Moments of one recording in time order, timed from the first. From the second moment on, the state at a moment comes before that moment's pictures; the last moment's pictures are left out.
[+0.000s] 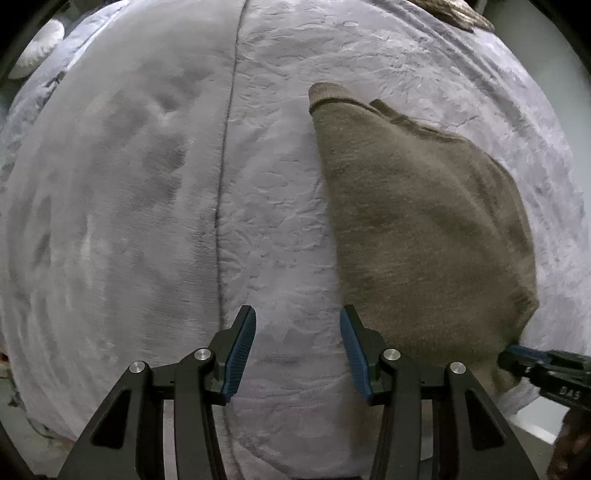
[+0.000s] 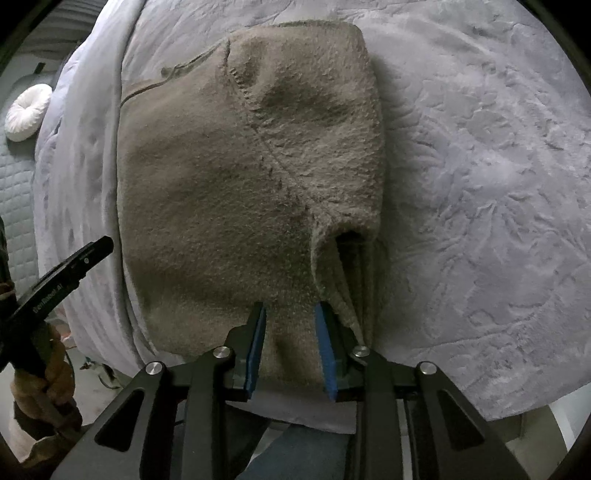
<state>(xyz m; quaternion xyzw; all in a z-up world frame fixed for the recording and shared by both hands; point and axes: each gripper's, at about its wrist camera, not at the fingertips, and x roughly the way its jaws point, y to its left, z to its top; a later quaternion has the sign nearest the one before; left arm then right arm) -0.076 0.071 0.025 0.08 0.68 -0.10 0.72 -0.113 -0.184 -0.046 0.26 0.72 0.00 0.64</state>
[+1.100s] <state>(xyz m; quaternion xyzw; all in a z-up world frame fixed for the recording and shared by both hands) -0.076 0.067 0.065 0.08 0.66 -0.07 0.75 -0.065 -0.188 0.025 0.19 0.66 -0.06 0.72</state>
